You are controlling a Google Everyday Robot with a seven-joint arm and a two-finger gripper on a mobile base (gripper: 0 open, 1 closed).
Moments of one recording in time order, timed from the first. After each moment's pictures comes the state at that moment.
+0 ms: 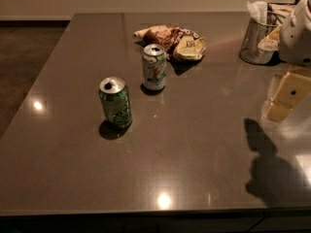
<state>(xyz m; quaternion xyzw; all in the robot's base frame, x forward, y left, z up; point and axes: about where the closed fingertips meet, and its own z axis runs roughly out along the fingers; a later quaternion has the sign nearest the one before) 0.438 -0.217 0.976 -0.60 0.78 -0.03 0.16</state>
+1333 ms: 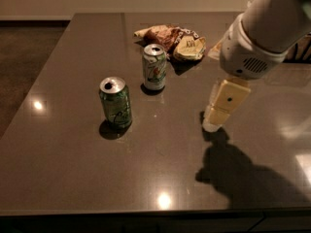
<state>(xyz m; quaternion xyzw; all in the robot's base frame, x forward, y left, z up) 0.457 -0.129 0.948 -0.62 0.76 0.02 0.20</state>
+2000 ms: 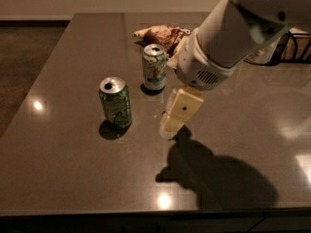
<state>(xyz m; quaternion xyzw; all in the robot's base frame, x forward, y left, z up) 0.457 -0.043 0.931 -0.64 0.72 0.10 0.24</state>
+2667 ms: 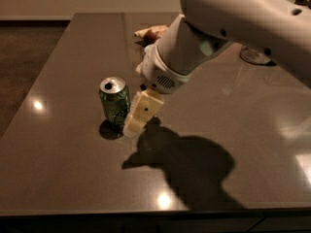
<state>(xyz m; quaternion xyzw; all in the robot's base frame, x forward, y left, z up) 0.480 0.029 0.904 -0.64 0.71 0.16 0.26</state>
